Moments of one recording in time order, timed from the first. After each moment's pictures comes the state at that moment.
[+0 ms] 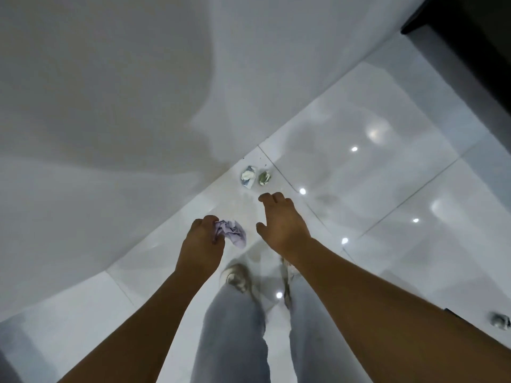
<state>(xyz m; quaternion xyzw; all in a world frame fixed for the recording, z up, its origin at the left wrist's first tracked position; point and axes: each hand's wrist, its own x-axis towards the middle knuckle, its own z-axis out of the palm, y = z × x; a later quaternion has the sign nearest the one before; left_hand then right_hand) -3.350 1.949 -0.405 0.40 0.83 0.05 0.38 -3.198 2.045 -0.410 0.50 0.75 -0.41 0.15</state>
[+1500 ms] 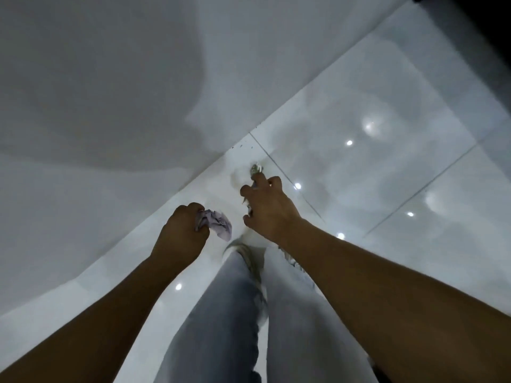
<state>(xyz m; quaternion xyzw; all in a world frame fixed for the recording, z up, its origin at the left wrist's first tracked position) -3.375 1.957 -0.495 0.46 0.80 0.03 0.38 -3.209 2.058 -0.507 0.42 0.83 -0.33 0.17</state>
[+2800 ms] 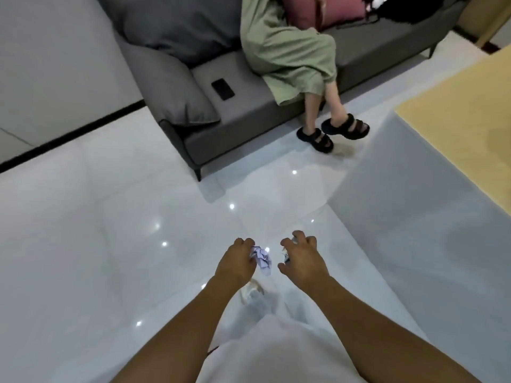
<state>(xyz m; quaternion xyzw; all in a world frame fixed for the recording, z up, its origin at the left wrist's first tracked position) -3.207 1.411 -0.044 -0.24 0.90 0.30 0.20 -3.283 1.567 -0.060 -0.25 0.92 -0.14 0.27</state>
